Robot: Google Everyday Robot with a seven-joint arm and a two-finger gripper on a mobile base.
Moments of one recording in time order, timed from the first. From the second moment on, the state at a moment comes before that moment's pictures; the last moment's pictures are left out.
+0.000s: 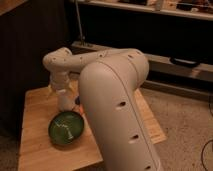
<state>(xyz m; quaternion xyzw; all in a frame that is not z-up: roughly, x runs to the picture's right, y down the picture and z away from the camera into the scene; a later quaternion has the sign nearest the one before) -0.266 0.033 0.813 -0.33 0.08 0.53 0.78</state>
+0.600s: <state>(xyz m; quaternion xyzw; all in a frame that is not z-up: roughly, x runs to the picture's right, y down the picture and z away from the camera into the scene) -0.269 0.043 0.827 -0.32 0.09 0.53 0.78</state>
